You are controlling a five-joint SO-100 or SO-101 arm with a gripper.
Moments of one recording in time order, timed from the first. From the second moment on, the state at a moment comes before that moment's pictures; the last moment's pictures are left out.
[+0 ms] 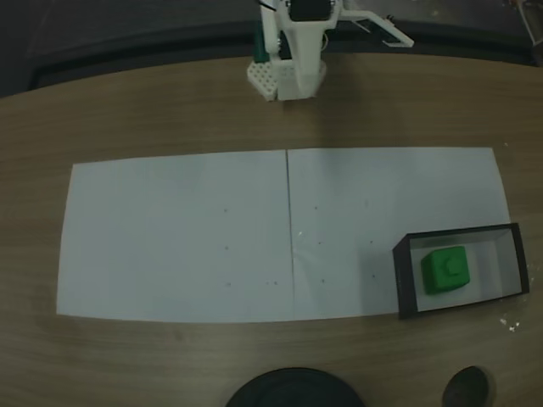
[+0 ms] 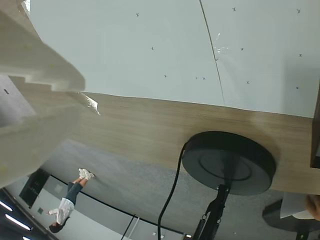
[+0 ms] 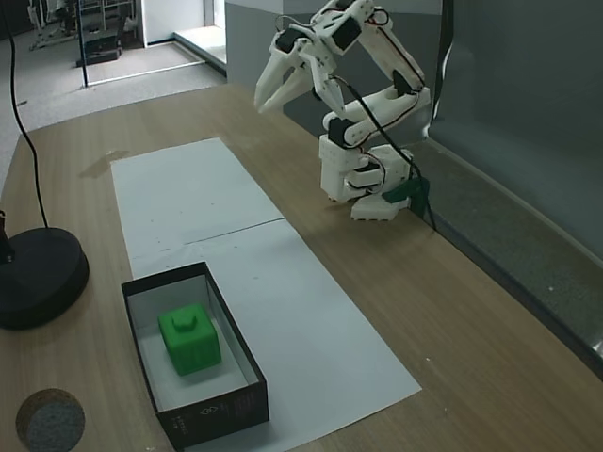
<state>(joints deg) -0.4 168.0 119.4 85.1 -4.1</state>
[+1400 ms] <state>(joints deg) -5.4 197.8 174.9 73.4 3.2</state>
